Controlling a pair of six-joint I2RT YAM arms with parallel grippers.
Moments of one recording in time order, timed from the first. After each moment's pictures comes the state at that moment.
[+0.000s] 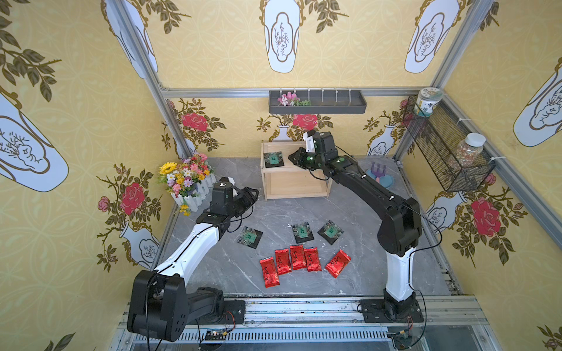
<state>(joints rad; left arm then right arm) -0.21 1.25 0.79 -0.10 0.28 -0.88 0.50 1.99 1.85 -0.33 -0.31 0.68</state>
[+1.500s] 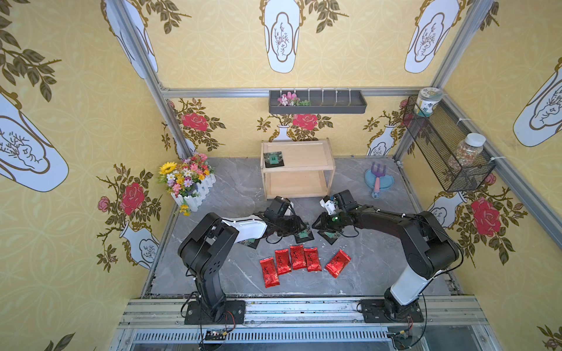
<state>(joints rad) -0.66 1.78 0.89 0.01 0.41 -0.80 0.40 1.72 0.89 -0.21 -0.59 0.48</state>
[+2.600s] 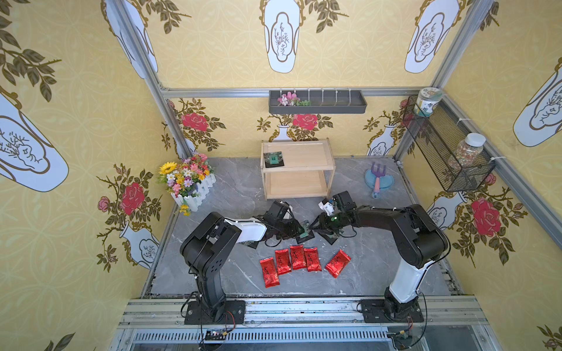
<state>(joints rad) -0.66 1.80 0.85 0.06 0.41 -0.80 0.37 1.84 0.90 -0.12 -0.74 0.55</state>
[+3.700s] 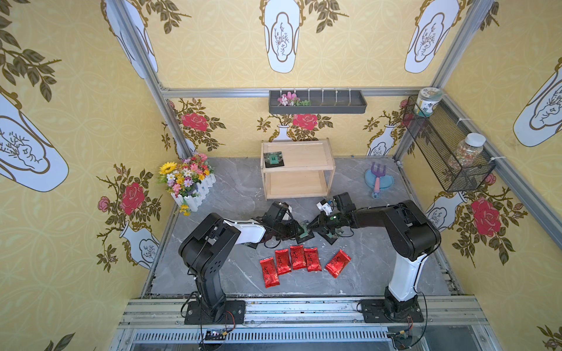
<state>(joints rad) -0.66 1.79 0.81 0.10 0.41 -0.80 0.35 1.91 0.88 0.05 -0.89 0.70</state>
